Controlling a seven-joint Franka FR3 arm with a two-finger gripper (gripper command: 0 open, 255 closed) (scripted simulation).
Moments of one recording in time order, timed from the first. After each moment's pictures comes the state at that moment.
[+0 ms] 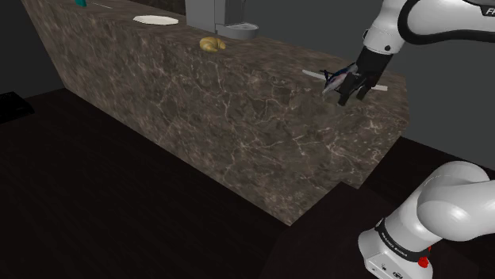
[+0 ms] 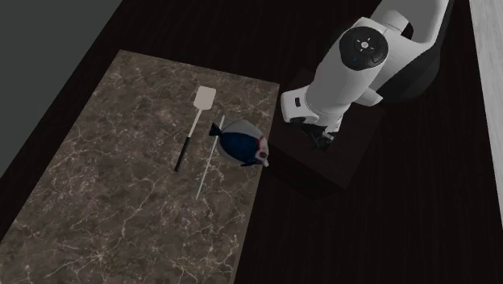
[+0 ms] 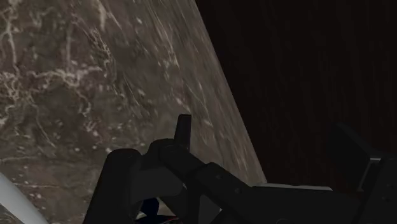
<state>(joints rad) 0.00 -0.74 -0.07 -2.39 -0.09 1.70 0.09</state>
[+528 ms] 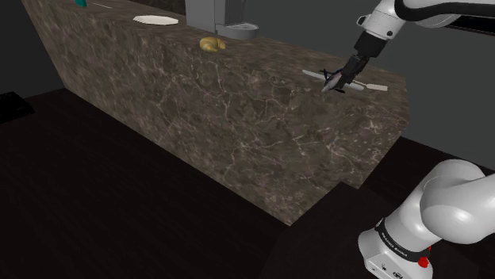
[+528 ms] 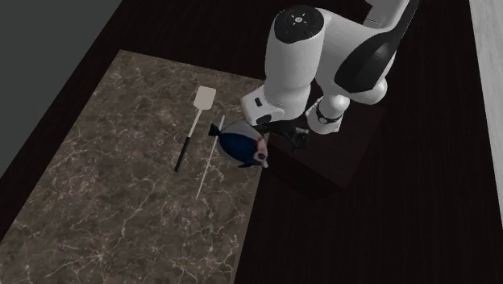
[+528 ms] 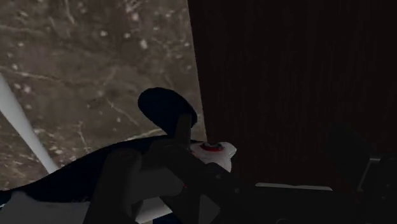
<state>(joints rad) 0.10 -0.60 -0.29 -2.24 -0.03 1.78 -0.30</state>
